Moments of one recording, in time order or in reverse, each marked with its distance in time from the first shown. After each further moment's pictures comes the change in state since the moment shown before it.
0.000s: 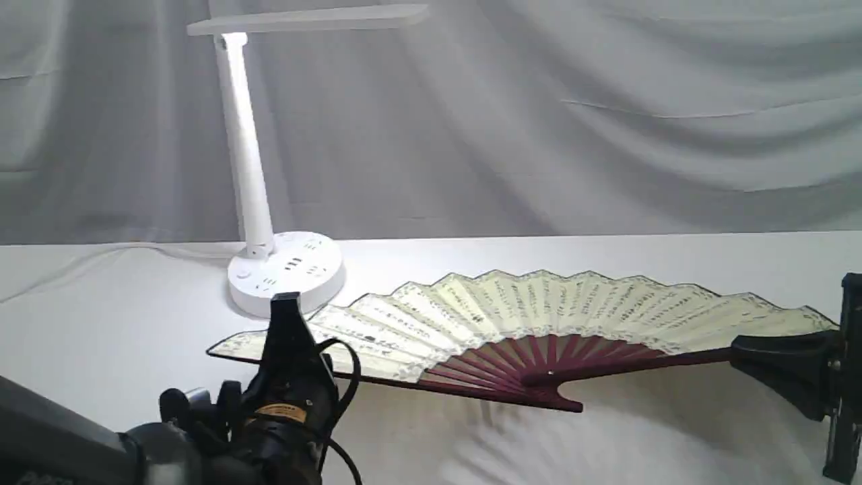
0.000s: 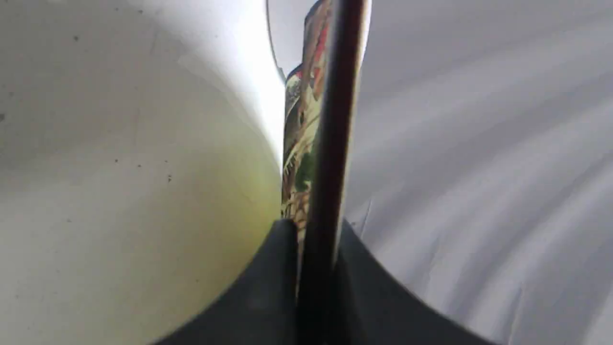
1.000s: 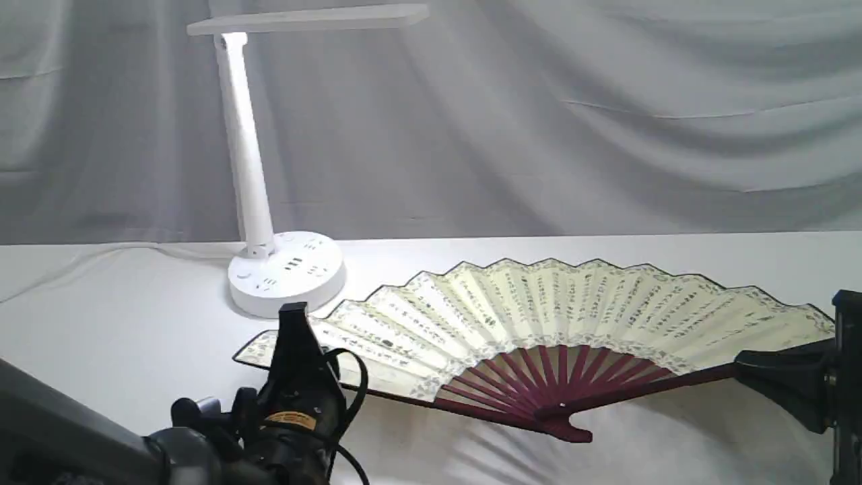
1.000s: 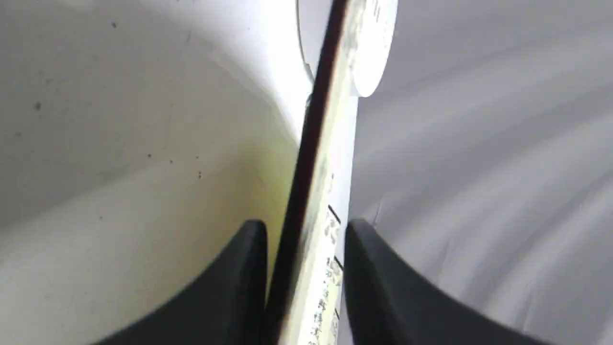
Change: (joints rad) left arm -0.001 0.043 -0.022 0.011 0.008 -0.031; right arm 0.000 0.027 0.000 0.032 -0.069 -0.102
